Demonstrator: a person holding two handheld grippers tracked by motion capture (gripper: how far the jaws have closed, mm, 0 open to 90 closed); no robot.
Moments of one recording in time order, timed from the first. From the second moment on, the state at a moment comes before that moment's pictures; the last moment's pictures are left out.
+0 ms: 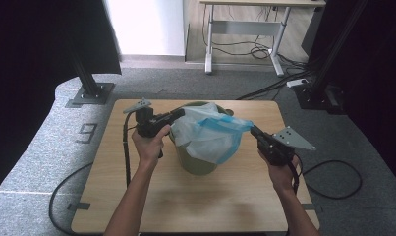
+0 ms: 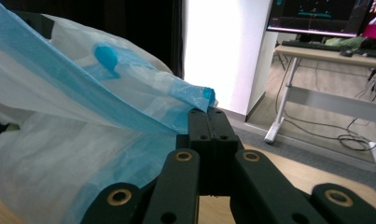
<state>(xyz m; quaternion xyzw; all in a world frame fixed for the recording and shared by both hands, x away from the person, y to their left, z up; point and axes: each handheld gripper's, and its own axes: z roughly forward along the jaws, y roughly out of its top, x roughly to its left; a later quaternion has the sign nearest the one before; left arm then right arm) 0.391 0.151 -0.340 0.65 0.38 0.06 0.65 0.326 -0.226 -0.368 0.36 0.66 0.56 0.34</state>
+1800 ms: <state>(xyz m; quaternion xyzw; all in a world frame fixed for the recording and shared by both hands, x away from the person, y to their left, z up) 0.345 0.207 -0.415 0.69 0.39 0.09 0.60 0.284 -0.200 -0.468 0.37 0.74 0.53 0.20</state>
